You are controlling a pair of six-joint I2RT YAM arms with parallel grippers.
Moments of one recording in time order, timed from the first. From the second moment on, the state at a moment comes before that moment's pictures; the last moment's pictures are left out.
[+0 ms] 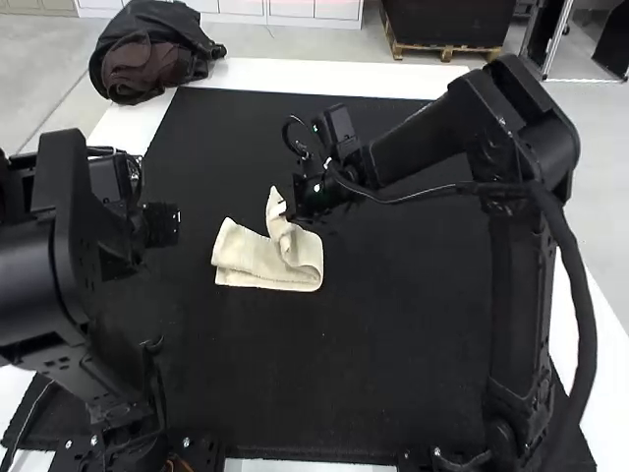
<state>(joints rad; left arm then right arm) 0.38 1.23 0.32 0.41 0.10 0.14 0.72 1.95 1.19 0.04 -0.45 0.39</state>
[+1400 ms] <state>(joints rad) 0.38 1.19 0.32 0.40 0.10 0.14 0.82 2.30 1.56 0.05 -0.45 0.45</state>
